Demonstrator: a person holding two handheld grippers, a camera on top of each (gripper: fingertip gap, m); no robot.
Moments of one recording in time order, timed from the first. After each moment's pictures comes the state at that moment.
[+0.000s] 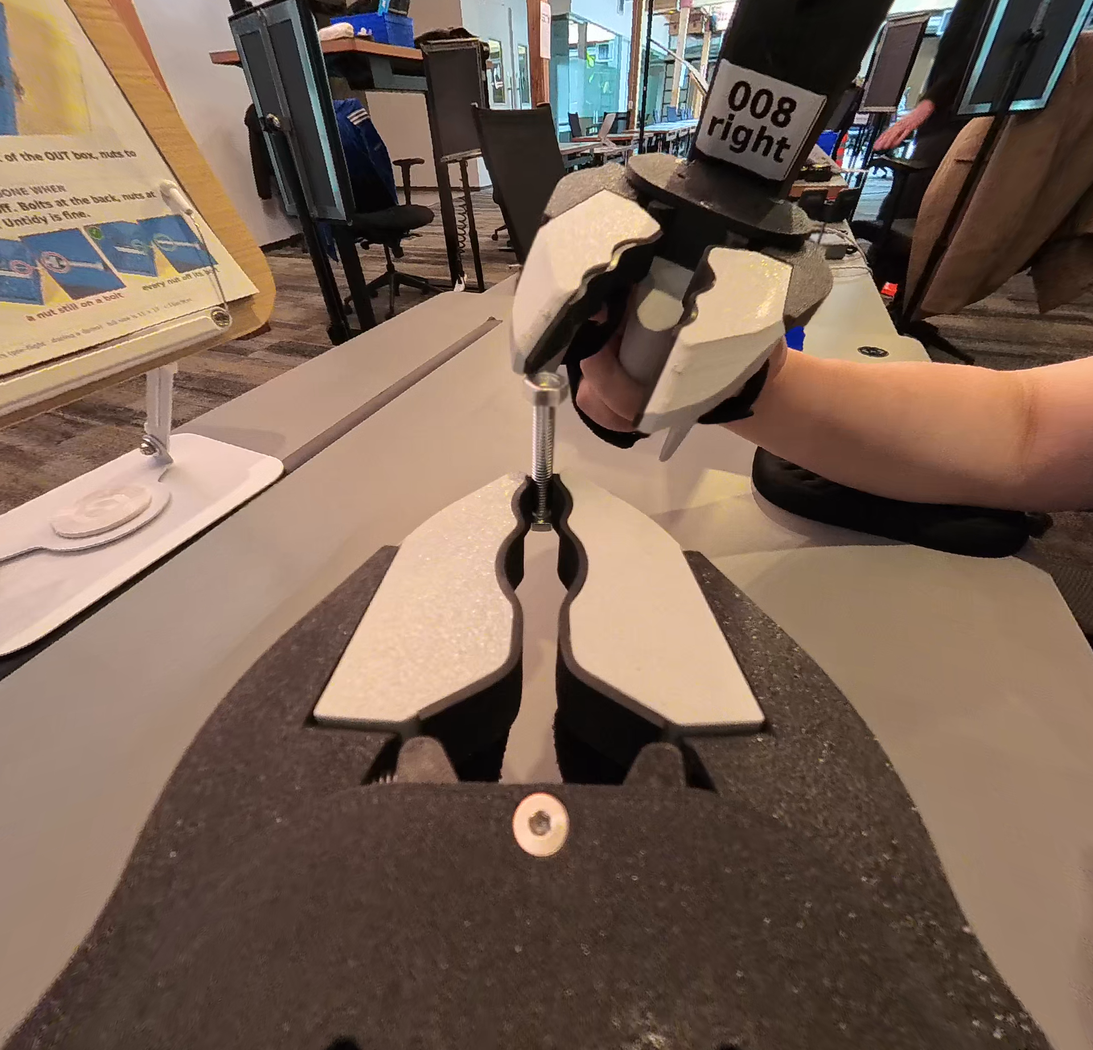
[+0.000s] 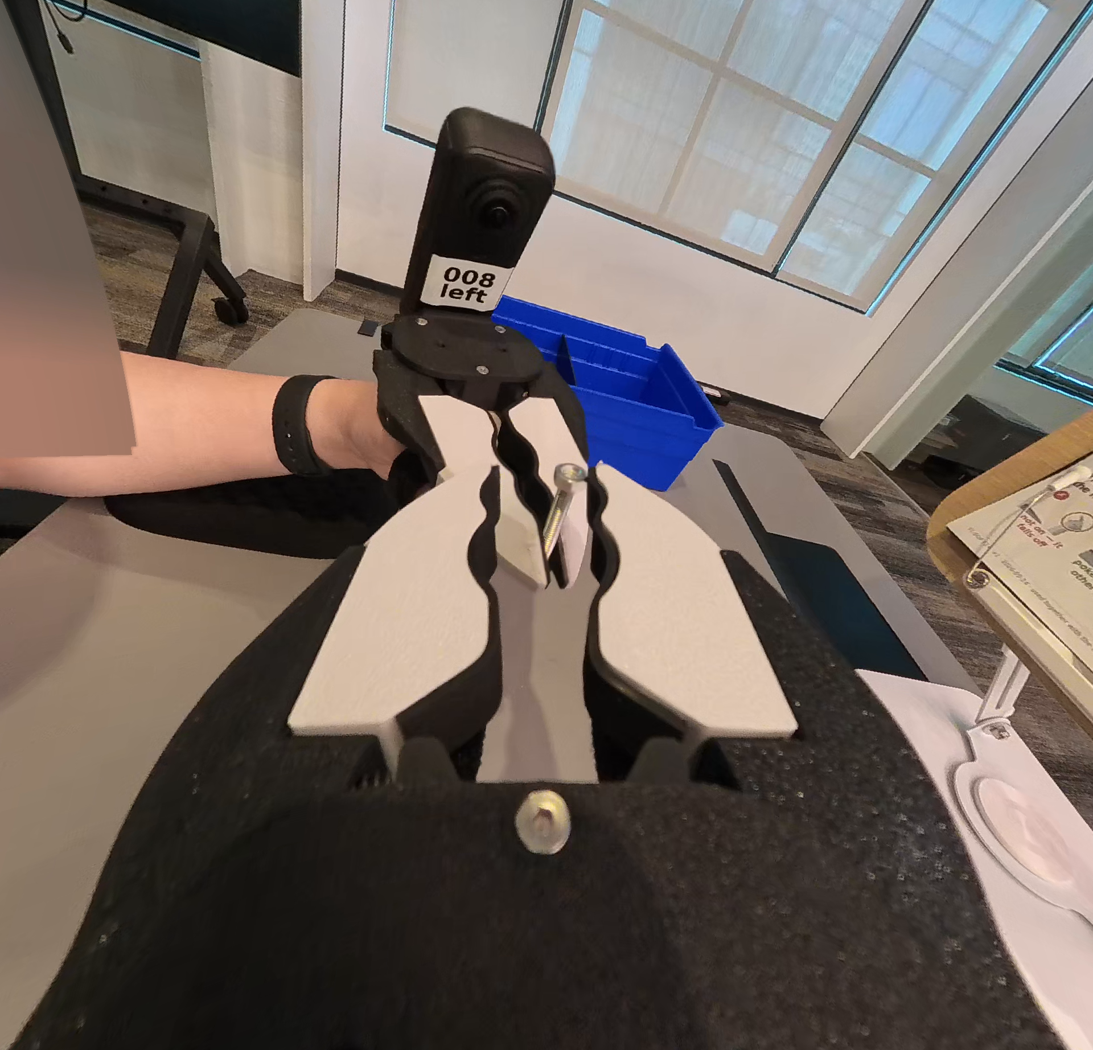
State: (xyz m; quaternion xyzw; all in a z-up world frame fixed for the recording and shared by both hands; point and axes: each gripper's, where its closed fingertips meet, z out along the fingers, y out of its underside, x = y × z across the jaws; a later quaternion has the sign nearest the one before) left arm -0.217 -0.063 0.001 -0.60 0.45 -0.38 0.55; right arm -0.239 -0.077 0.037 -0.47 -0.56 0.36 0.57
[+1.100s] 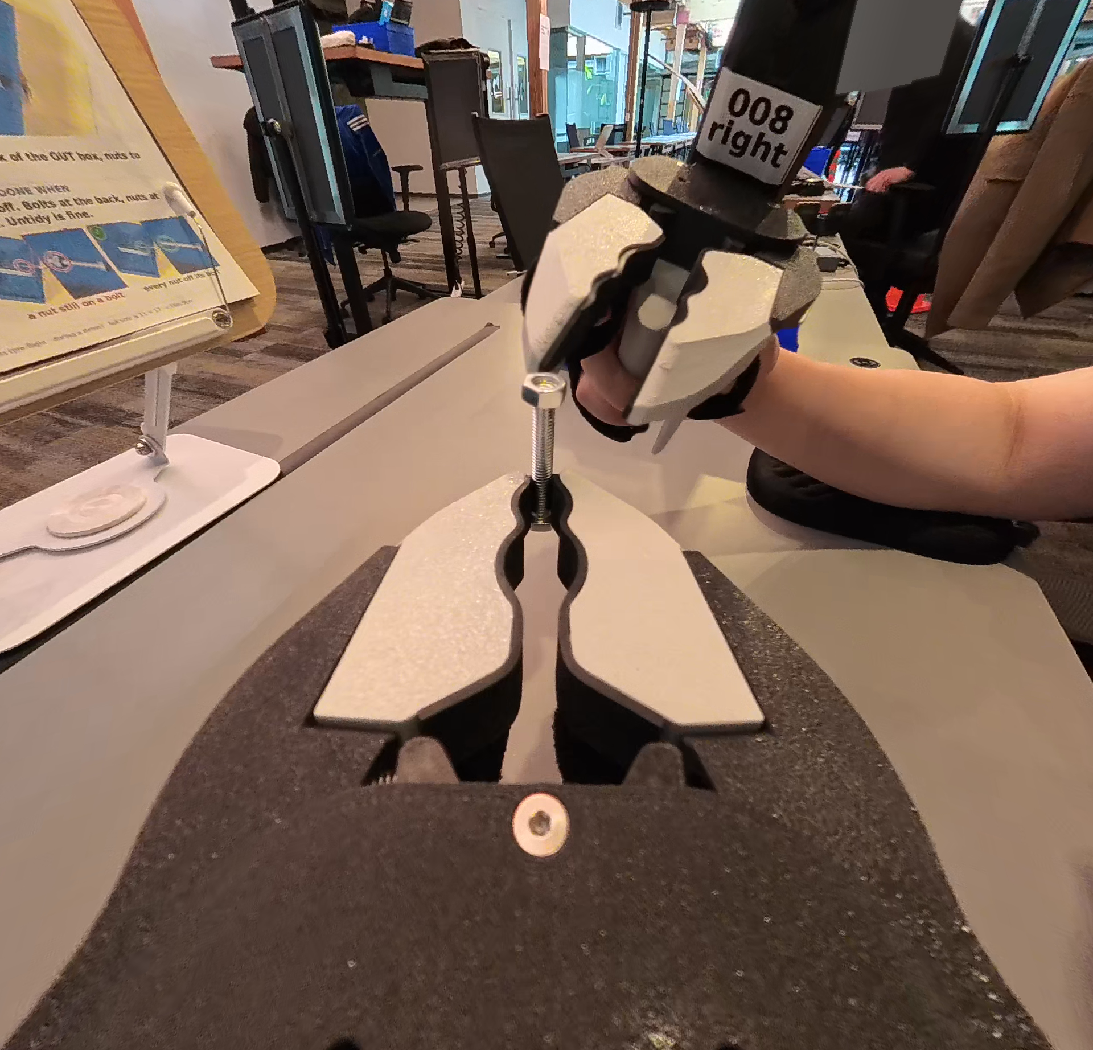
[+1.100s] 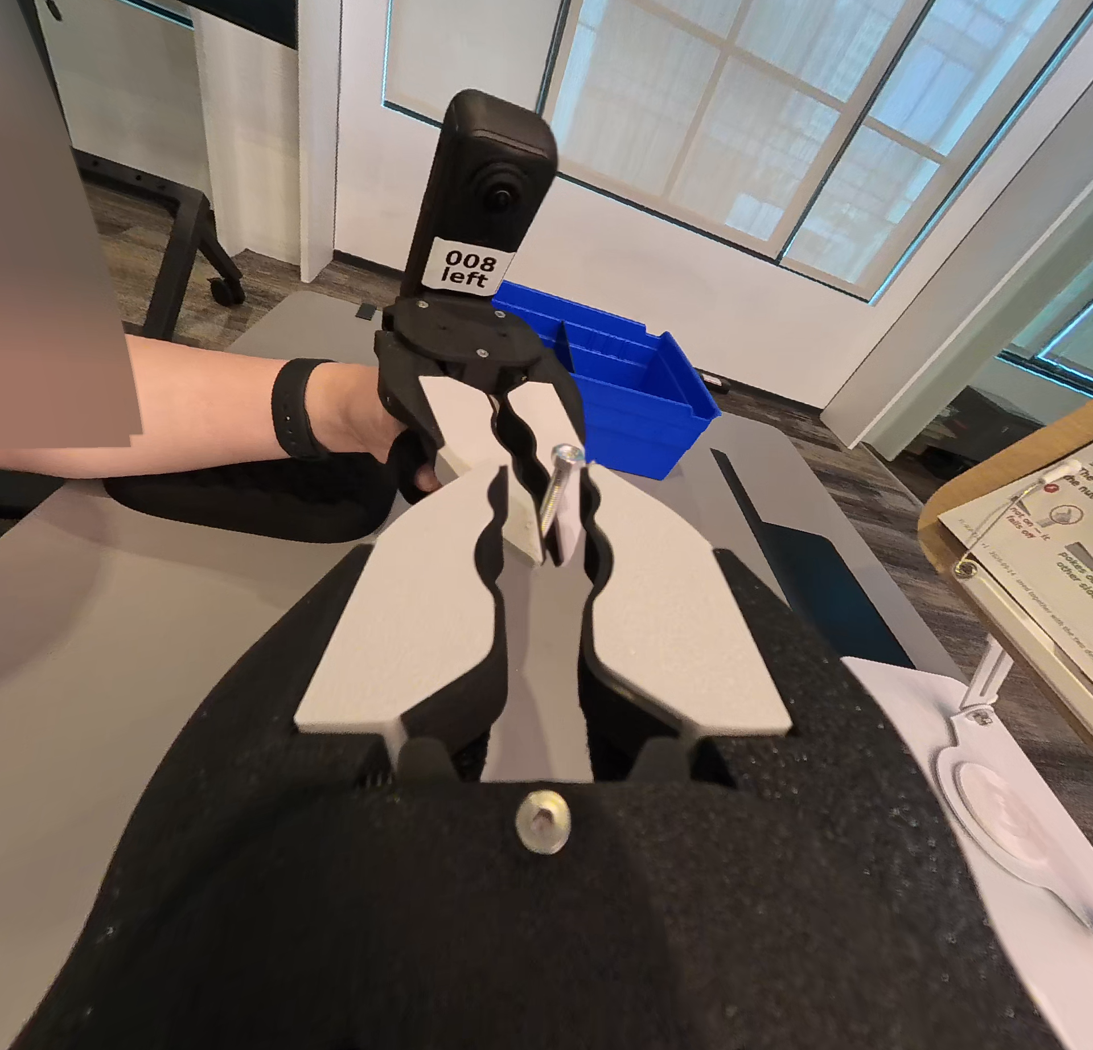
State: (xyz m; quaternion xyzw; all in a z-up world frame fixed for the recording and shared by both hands) left arm -0.219 -0.063 0.003 -0.60 0.44 -0.39 0.54; right arm -0.234 -0.075 0.036 -0.48 -0.57 0.35 0.57
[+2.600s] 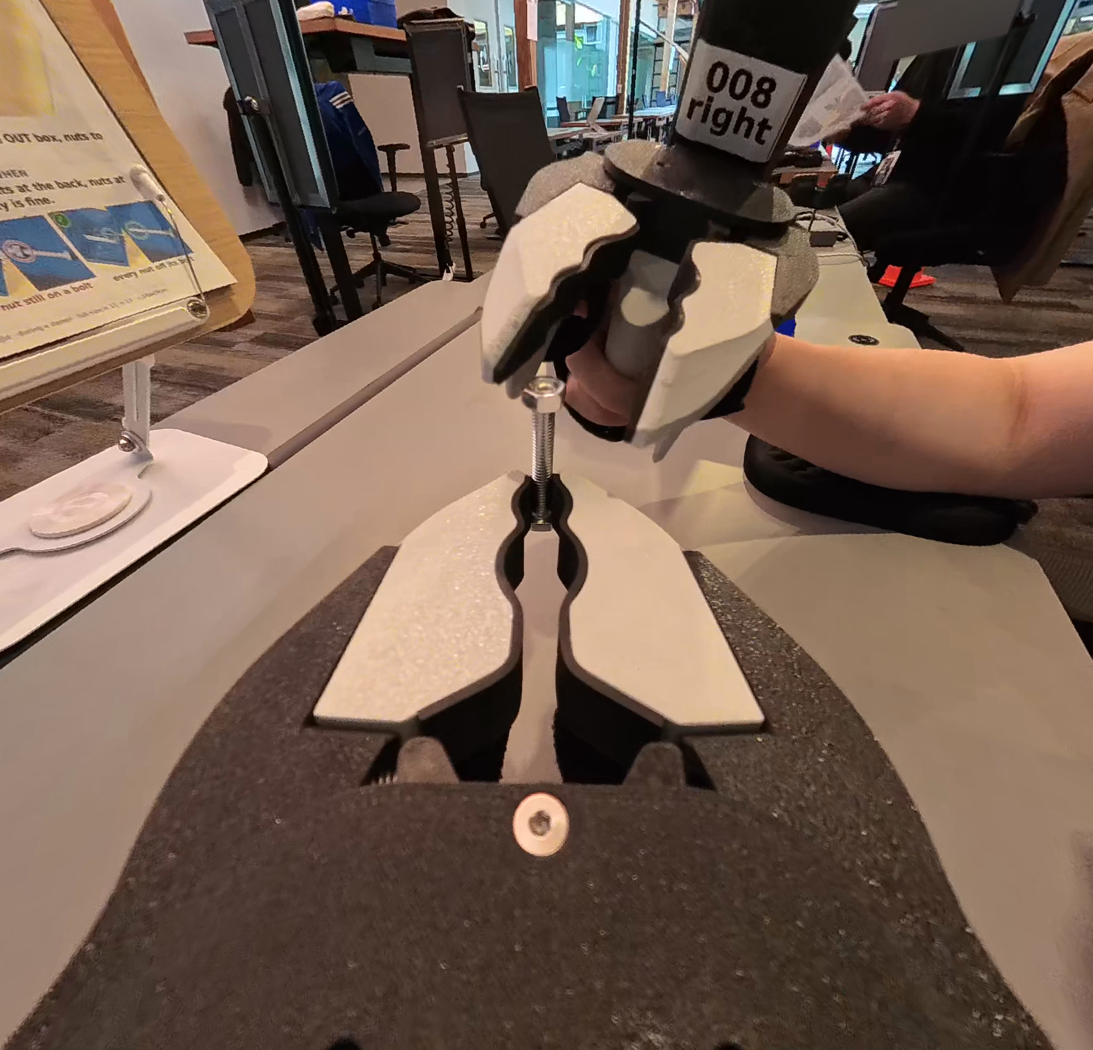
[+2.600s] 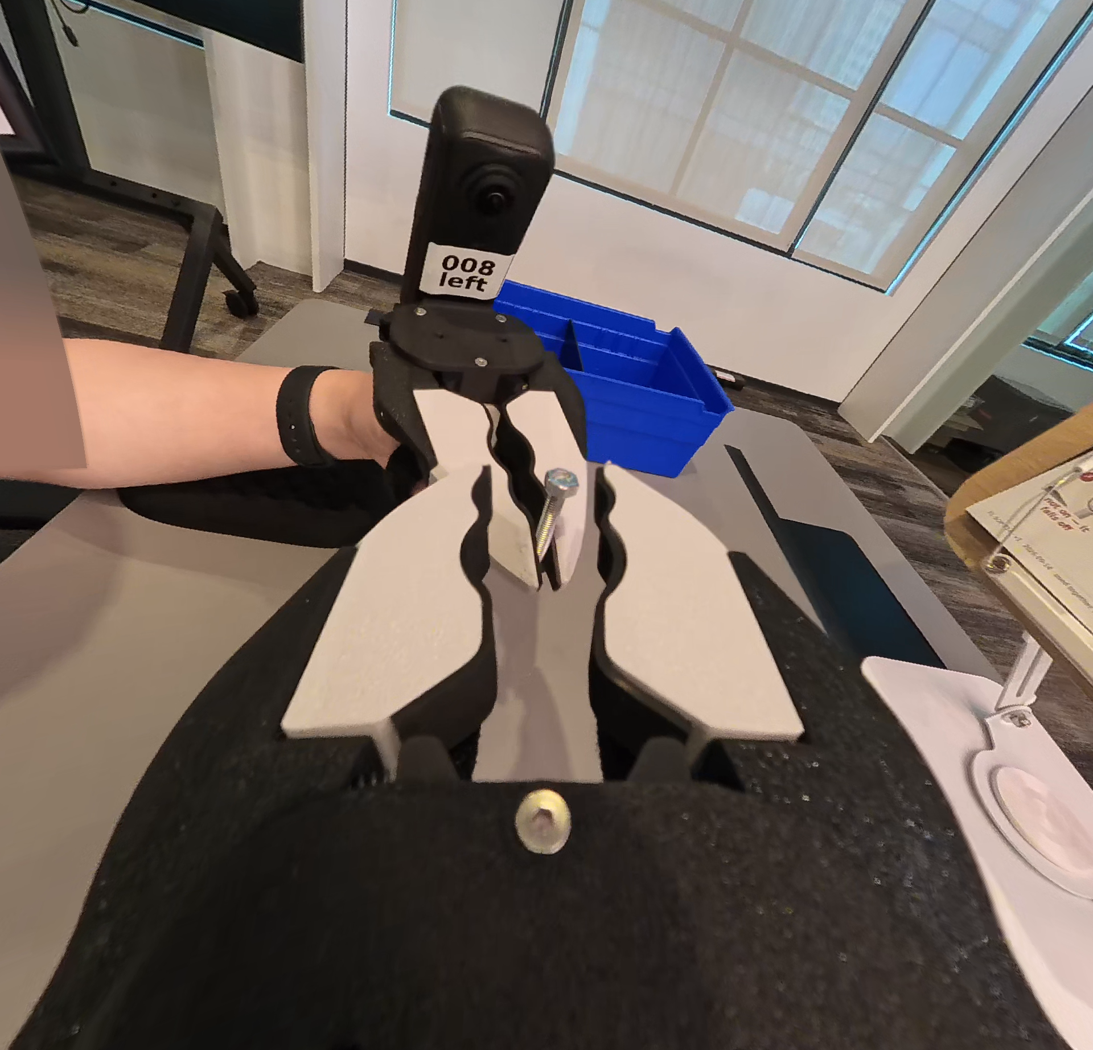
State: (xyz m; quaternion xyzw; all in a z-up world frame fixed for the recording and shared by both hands) left arm -0.213 -0.065 -0.003 -0.60 0.46 -0.38 0.54; right arm -0.238 -0.075 0.032 -0.49 -0.57 0.36 0.56
